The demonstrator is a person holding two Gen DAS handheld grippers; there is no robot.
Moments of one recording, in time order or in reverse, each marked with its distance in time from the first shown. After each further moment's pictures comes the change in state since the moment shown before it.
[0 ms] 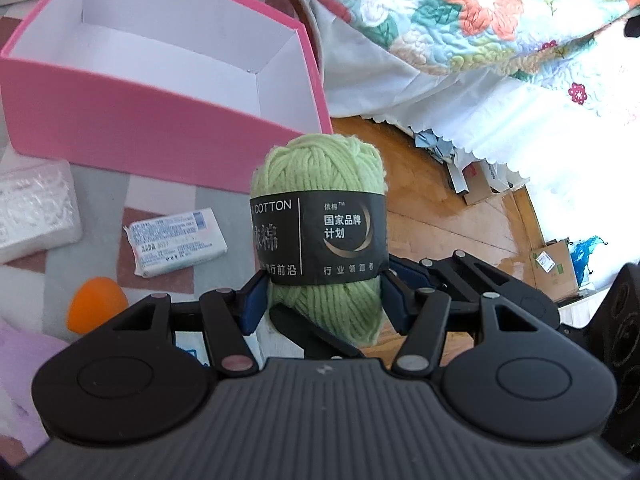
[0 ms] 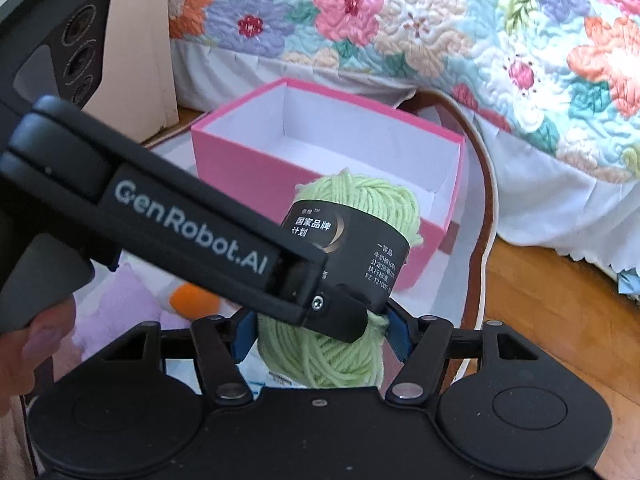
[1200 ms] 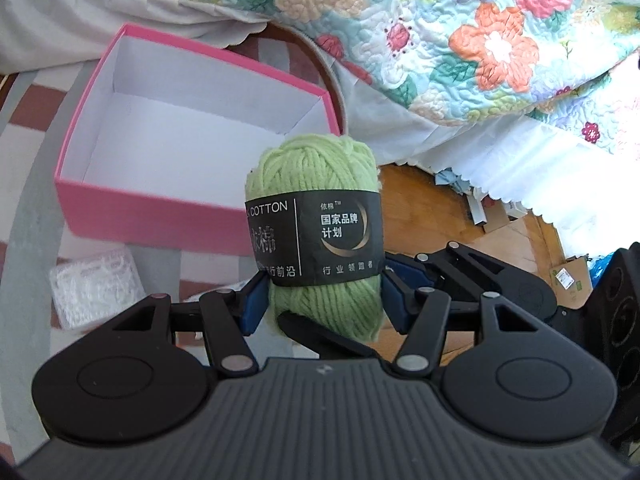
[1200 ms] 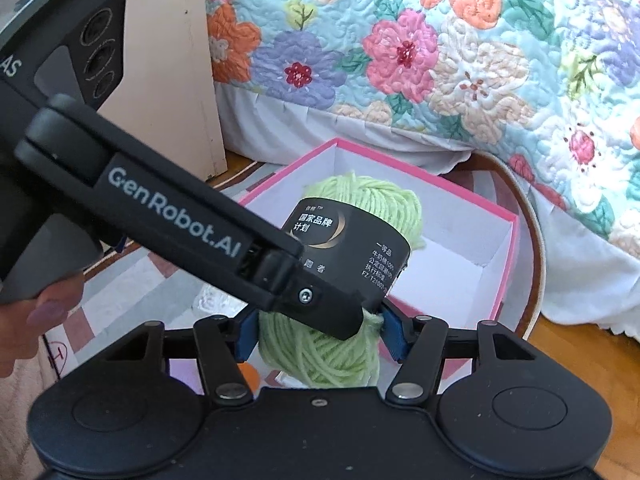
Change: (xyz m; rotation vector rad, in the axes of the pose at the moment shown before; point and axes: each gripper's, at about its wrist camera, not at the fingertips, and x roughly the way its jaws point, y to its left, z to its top) left arm -0.047 -0.001 0.066 0.007 -0.034 0.087; right arm 0.007 -0.011 0.065 -0.051 -0.062 0.172
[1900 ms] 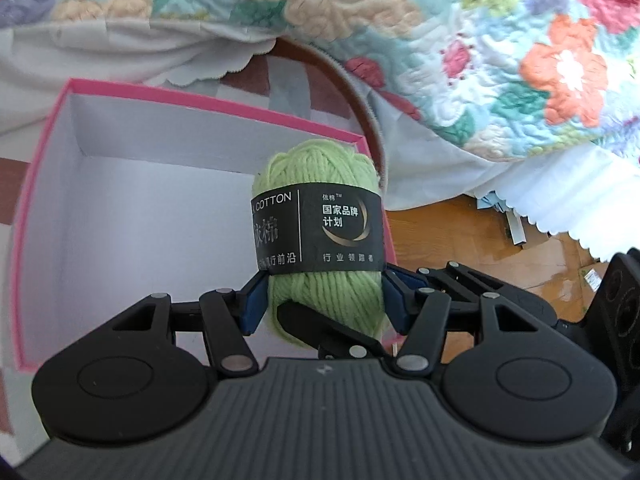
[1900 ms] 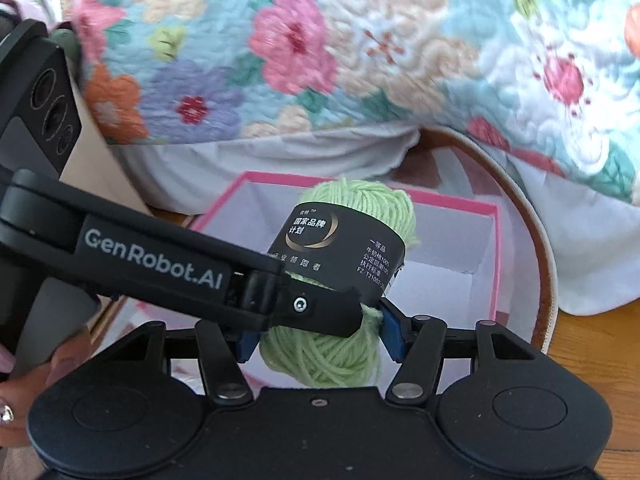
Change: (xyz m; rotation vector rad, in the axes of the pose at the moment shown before) left arm 0.094 0.018 0.105 0.010 0.067 0.072; right arm 0.090 -0.085 0.033 0.312 -0.003 0.008
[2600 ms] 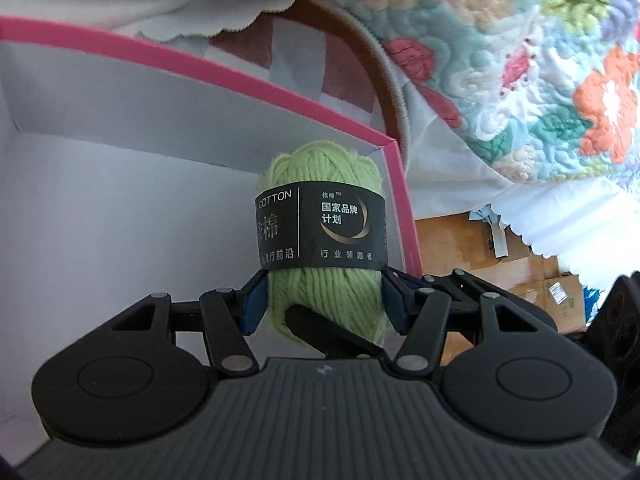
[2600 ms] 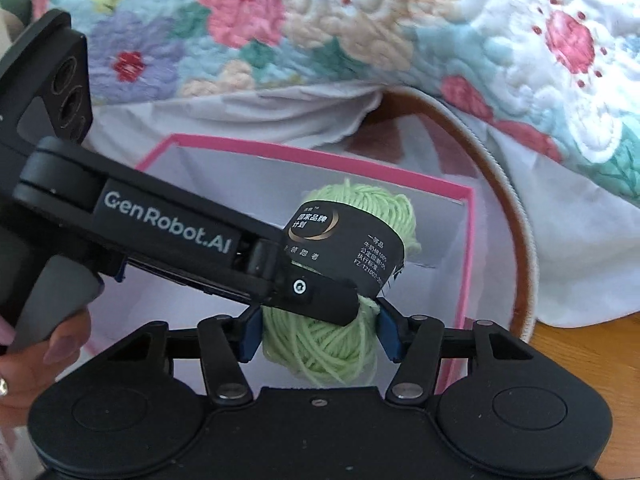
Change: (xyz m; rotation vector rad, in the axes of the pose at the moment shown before) left arm 0.076 0.044 0.025 -0.089 0.066 -0.136; right arm 0.051 -0.029 0.004 -0.062 0.091 -0.132
